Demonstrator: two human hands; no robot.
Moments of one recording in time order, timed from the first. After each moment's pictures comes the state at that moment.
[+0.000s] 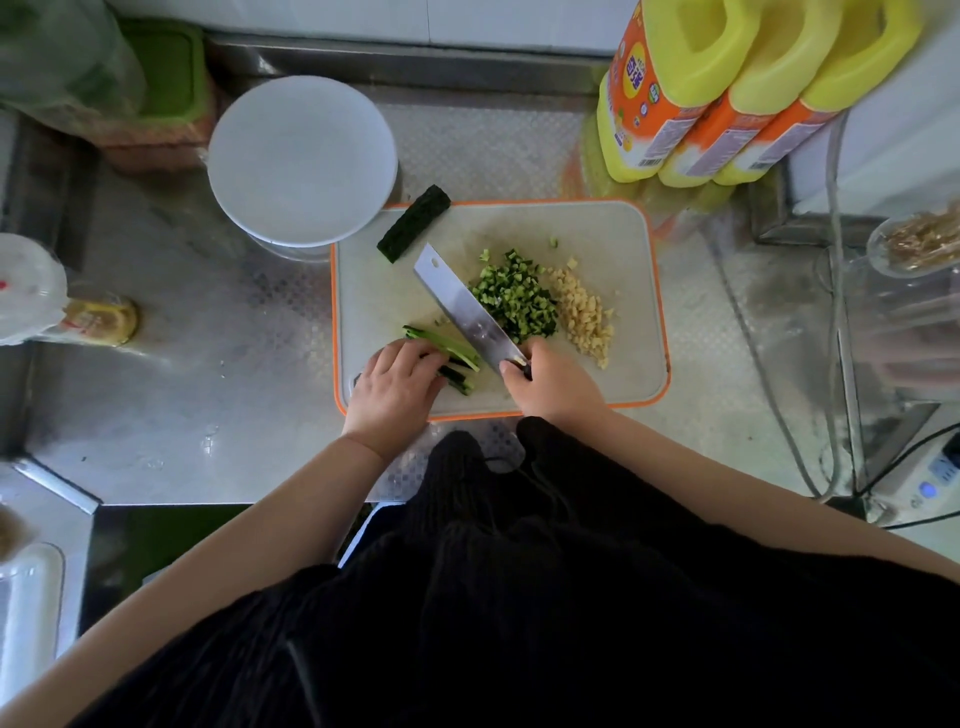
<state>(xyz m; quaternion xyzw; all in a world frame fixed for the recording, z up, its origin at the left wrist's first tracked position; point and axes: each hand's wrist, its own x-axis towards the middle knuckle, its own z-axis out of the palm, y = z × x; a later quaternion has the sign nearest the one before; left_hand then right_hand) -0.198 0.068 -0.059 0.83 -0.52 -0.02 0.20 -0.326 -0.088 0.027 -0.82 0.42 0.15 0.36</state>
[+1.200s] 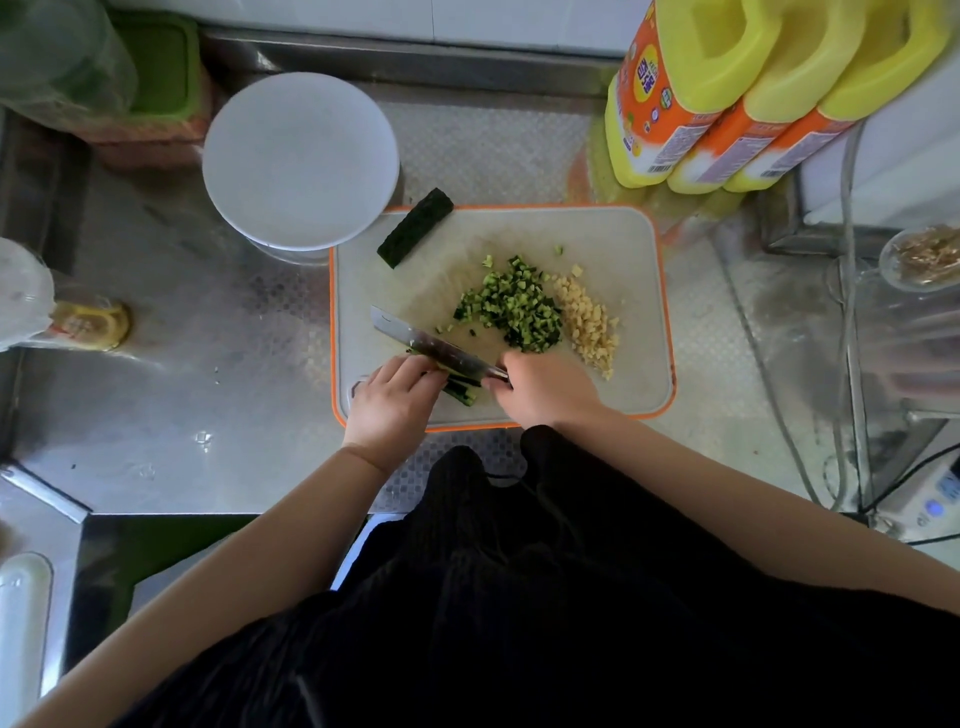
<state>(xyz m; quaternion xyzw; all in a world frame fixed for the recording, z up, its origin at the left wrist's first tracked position) -0.196 0.070 -0.069 0.82 -0.53 0.00 0.21 -0.307 -0.100 0.016 -0.91 0.28 0.22 0.21</state>
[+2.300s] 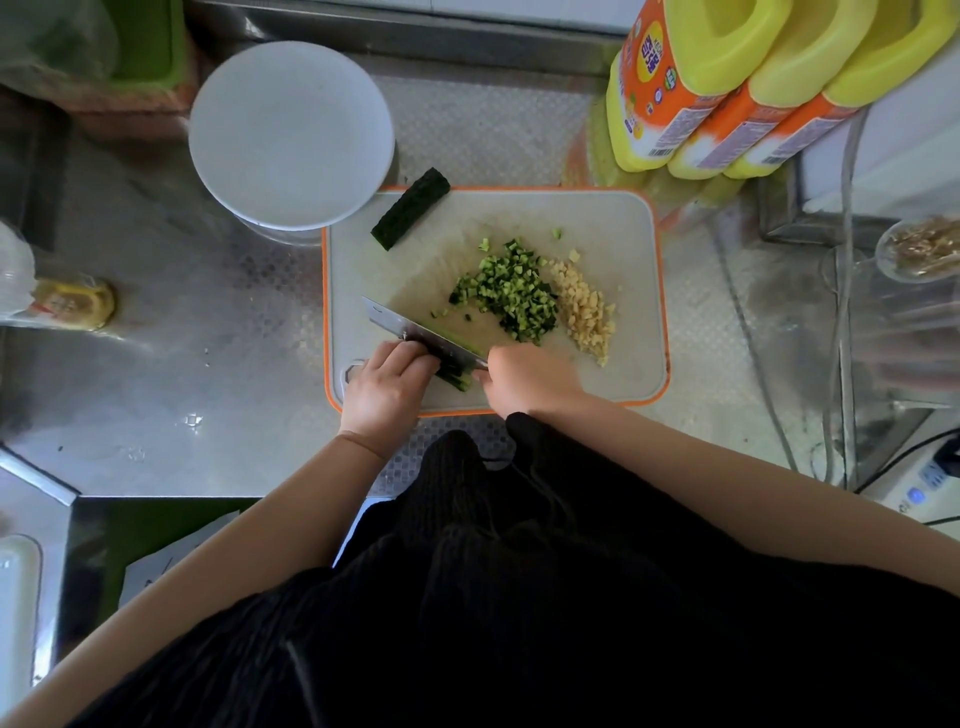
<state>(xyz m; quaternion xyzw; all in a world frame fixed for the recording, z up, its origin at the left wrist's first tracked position) -0.198 0.069 -0.070 0.82 -0.52 0.01 0.25 -0.296 -0.089 0.024 -0.89 0.26 0.31 0.19</state>
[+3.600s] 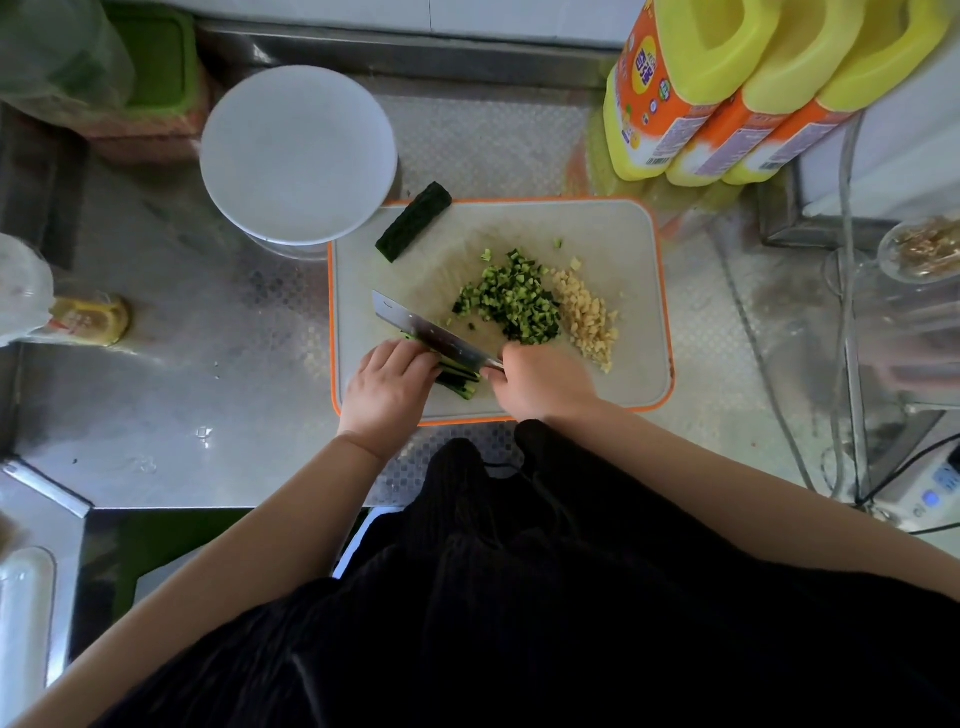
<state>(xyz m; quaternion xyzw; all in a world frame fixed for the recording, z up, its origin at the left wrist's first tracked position) -0.190 0.063 -0.064 0.81 -0.53 0.06 0.24 -0.306 -0.098 0.020 -0.91 0.27 0.23 0.21</state>
